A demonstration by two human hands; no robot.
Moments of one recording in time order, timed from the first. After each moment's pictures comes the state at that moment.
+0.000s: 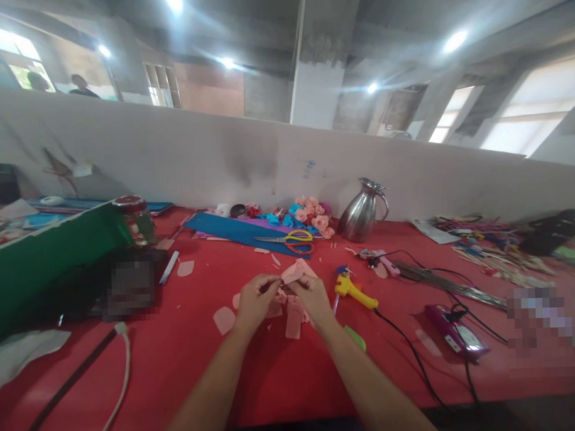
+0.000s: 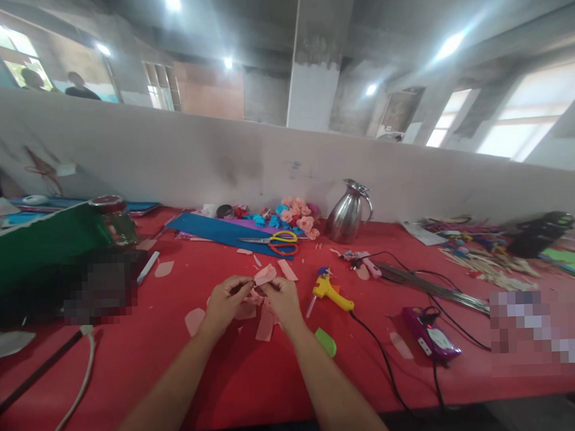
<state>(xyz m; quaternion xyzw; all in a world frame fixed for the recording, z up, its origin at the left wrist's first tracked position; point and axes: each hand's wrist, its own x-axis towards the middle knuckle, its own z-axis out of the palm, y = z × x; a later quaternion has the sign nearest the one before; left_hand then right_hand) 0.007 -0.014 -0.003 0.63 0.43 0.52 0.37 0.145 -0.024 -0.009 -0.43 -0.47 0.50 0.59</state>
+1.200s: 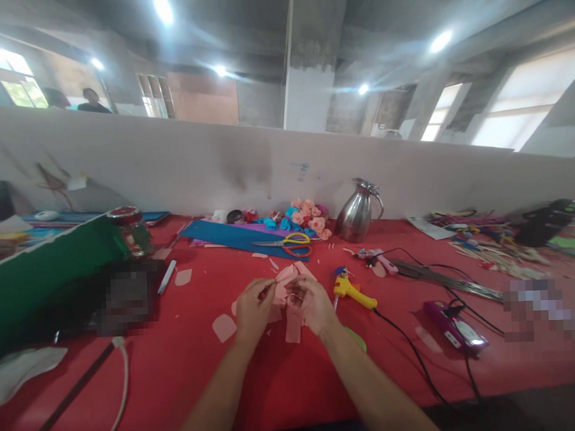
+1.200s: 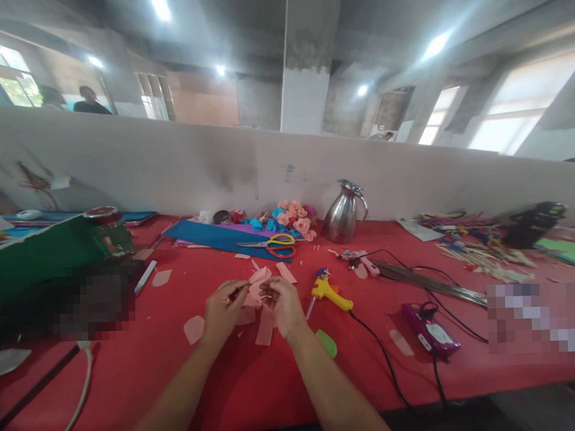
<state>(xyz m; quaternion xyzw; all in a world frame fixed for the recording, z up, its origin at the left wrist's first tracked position) 0.006 -0.017 -0.007 0.69 0.44 0.54 0.18 0.149 -0.037 0.006 -0.32 -0.28 0.64 0.64</state>
